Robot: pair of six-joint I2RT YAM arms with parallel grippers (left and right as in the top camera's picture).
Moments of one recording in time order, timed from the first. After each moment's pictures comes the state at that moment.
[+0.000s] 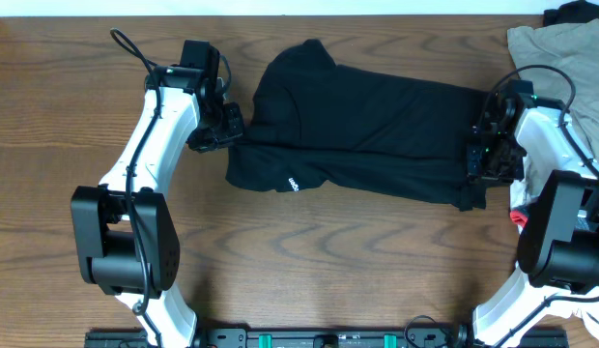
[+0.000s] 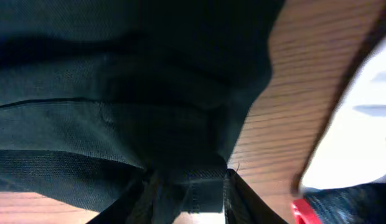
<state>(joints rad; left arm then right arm) -0.12 1.90 1.53 -1.05 0.15 -0.36 -0.17 1.93 1.32 -1.04 0.04 -0.02</state>
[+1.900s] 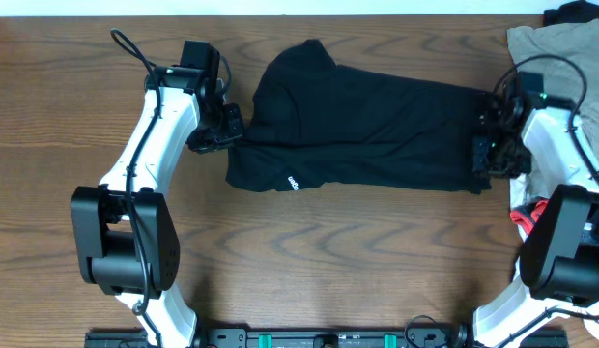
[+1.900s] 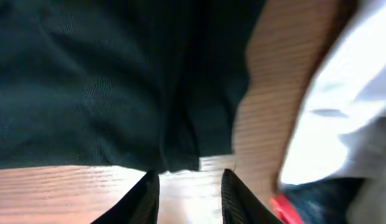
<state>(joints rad) -0.12 1.90 1.53 -1.06 0.15 -0.36 -0.18 1.86 1.30 -1.00 0.05 -0.03</state>
